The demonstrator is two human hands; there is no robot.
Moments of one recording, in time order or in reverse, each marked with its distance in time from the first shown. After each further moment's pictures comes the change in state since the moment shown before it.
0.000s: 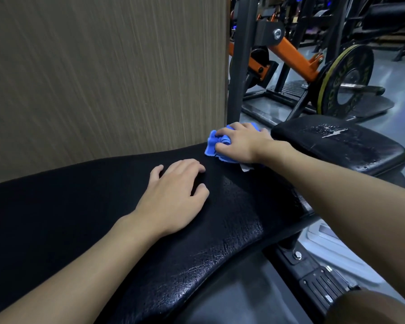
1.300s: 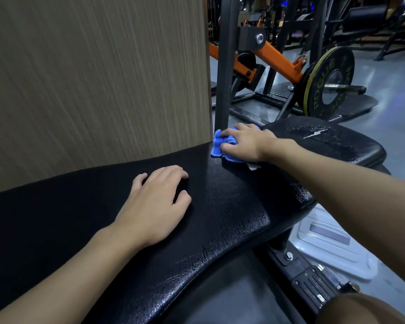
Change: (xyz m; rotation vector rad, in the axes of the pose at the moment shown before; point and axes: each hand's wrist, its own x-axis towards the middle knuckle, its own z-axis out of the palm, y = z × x) left_hand -0.001 0.004 -0.001 0.025 0.001 0.000; right_hand -0.002 0.051 -0.009 0.022 -0.019 0.025
